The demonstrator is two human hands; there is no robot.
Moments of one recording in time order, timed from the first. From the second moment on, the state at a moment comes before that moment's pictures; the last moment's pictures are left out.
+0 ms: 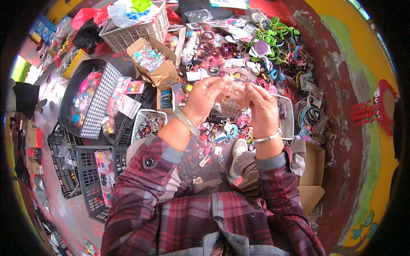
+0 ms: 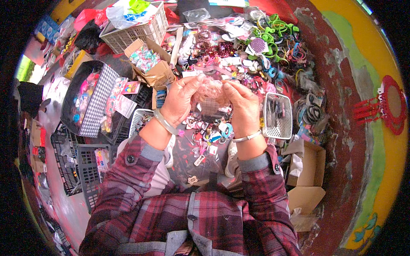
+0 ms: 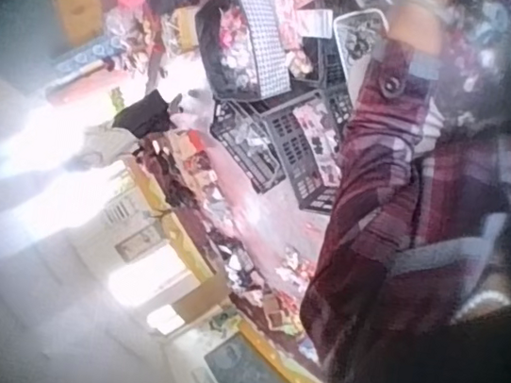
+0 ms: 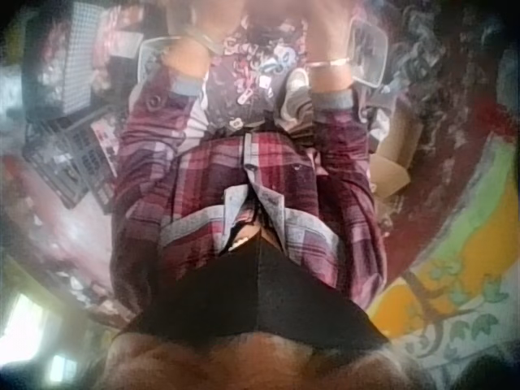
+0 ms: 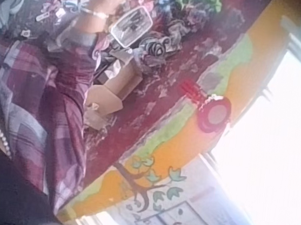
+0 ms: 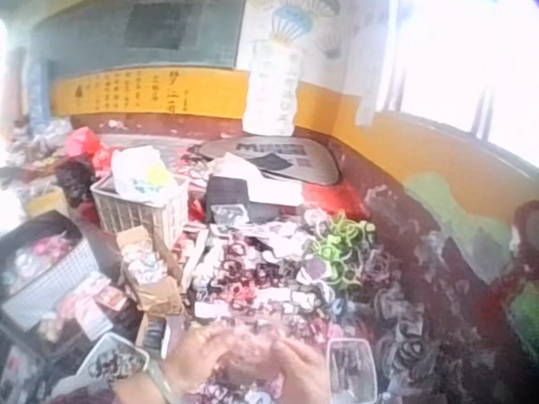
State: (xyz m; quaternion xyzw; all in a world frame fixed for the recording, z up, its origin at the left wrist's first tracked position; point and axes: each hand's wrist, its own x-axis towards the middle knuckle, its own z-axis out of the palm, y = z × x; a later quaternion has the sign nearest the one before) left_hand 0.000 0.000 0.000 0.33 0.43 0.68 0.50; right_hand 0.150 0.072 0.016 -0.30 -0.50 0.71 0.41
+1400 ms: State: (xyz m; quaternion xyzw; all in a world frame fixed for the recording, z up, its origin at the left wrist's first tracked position) left_hand -0.009 0.003 -0.023 0.23 0.36 0.67 0.60; right_hand 0.144 0.068 0.029 -0.30 -0.75 0.19 0.56
